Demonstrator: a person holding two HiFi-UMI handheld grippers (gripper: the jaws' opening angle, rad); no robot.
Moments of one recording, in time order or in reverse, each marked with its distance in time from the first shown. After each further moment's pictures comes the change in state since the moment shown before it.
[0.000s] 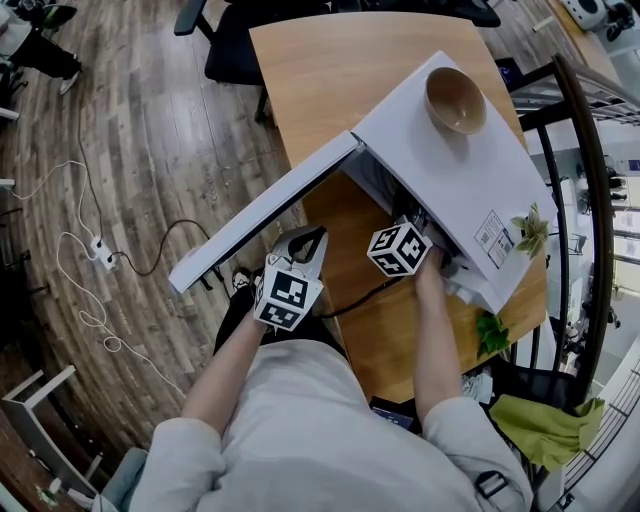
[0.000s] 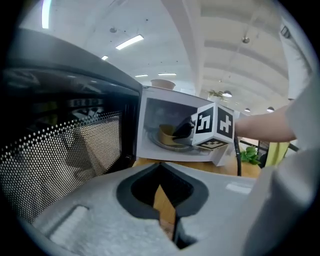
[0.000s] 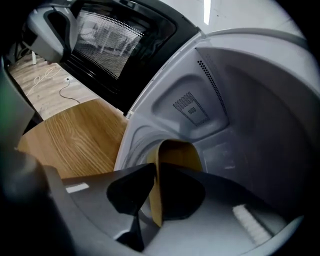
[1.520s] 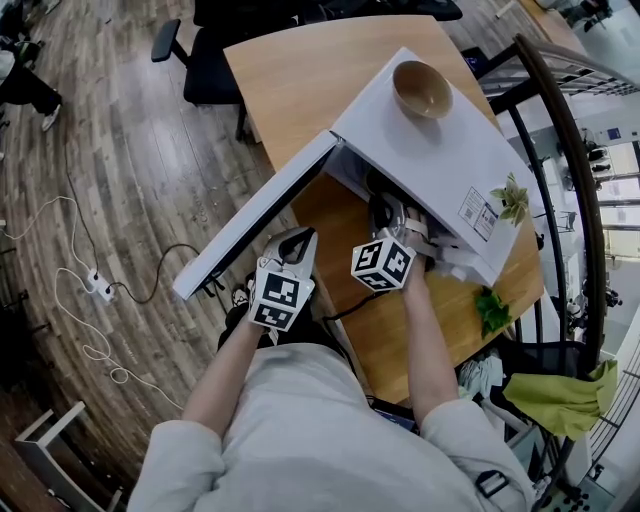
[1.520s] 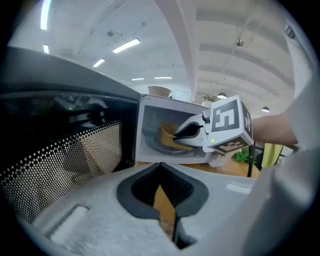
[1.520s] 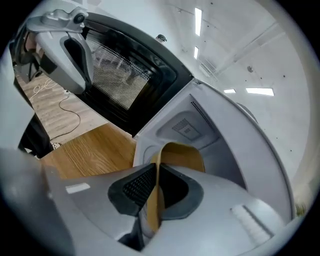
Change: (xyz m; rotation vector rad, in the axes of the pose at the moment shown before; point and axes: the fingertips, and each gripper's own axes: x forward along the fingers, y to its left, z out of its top) left arm -0.018 0.000 0.008 0.034 -0.032 -0.033; right arm -0.059 0.015 0.033 0.061 -0.123 -0.034
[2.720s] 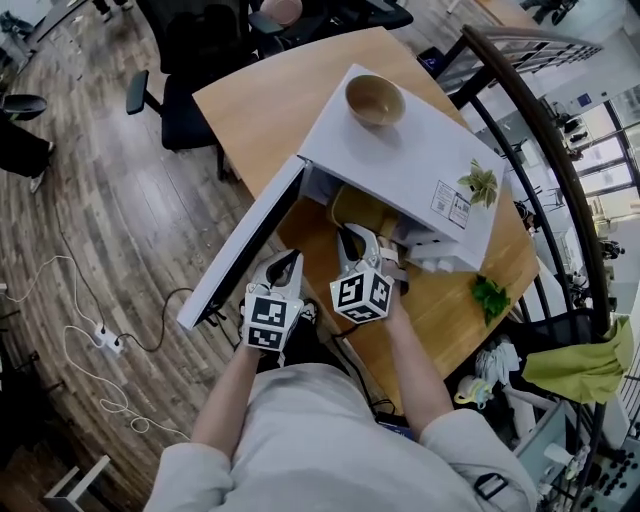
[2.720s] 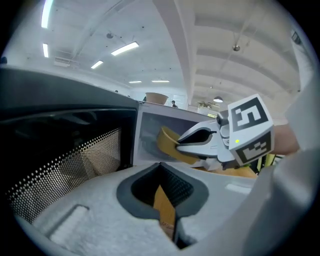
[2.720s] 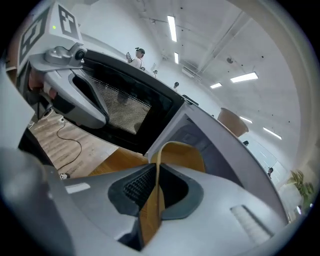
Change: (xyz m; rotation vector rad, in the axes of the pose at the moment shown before) left arm -0.013 -0.003 0.012 0.008 -0.037 -0.046; right arm -0.047 0.025 0.031 0.239 -0.110 0.020
